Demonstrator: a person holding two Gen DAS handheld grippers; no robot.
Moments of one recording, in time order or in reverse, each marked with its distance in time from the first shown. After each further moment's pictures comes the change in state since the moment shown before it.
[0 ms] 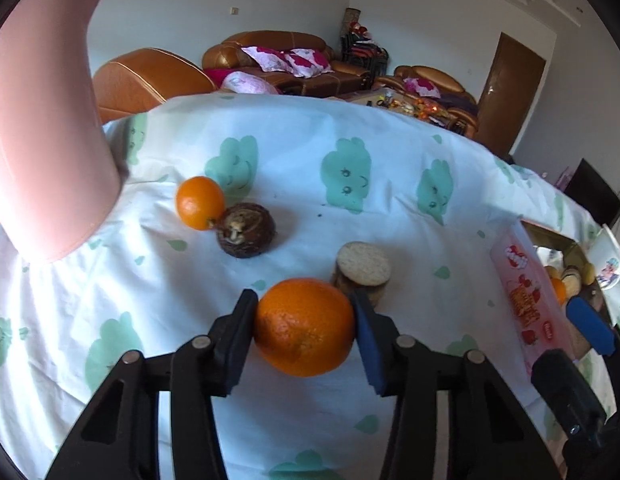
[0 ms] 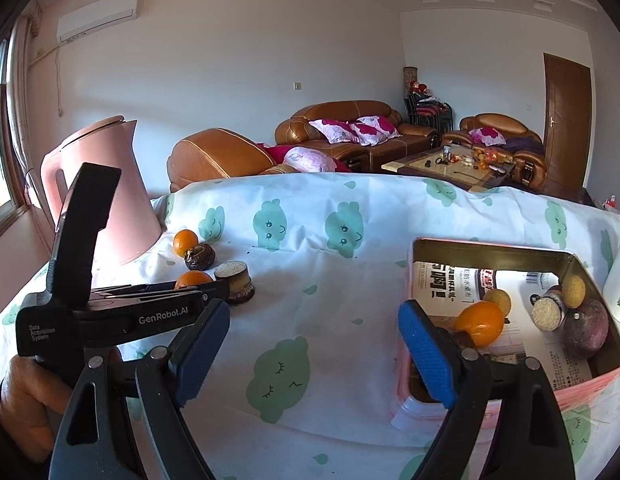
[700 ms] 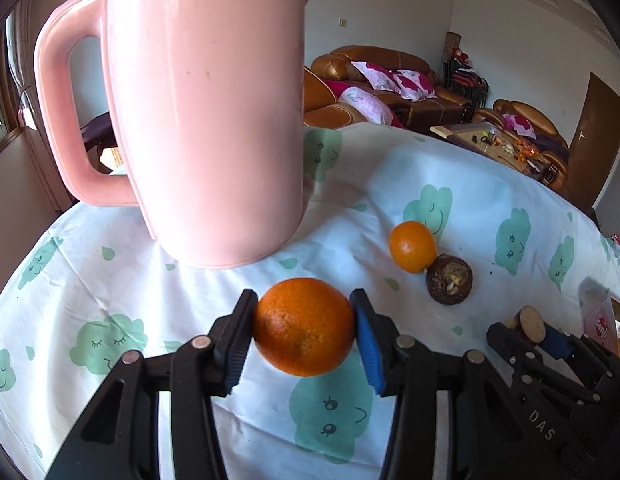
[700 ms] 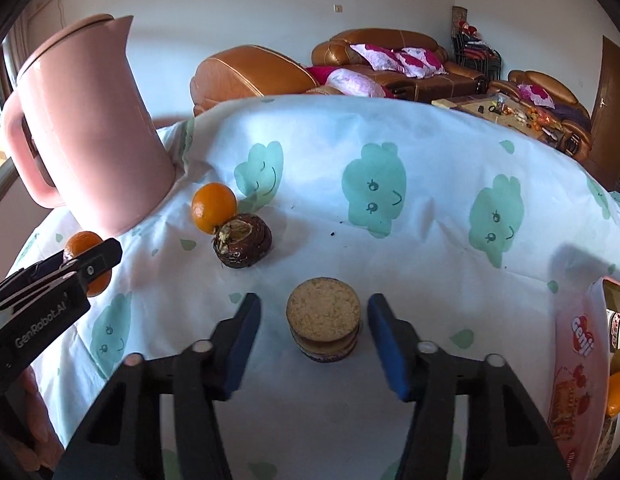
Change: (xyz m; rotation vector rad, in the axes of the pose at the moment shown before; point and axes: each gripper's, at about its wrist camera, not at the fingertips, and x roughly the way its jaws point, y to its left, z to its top) left arm -0.012 0.095 0.014 -0.202 -0.045 0.287; right arm 0.135 0.070 0.029 -0.081 0.317 0.064
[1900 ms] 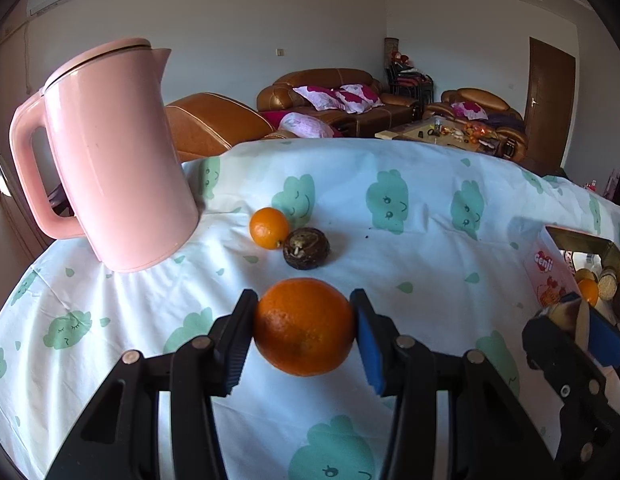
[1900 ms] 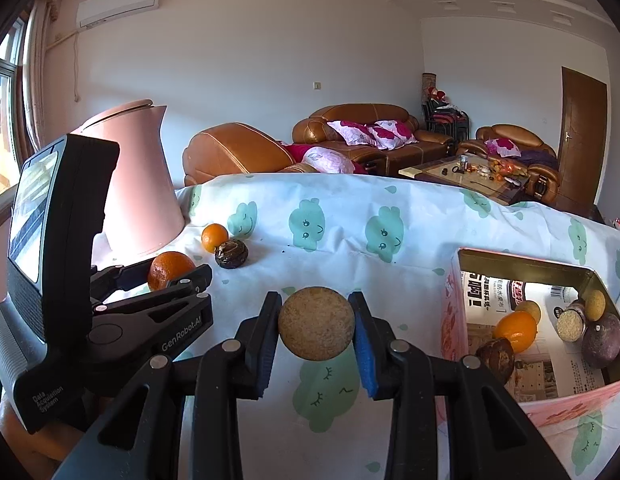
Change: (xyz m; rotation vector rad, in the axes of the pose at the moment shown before) left arm -0.053 -0.088 -0.049 0.195 -0.127 -0.078; right arm -0.122 -0.033 -0.077 0.020 -0.333 -0.048
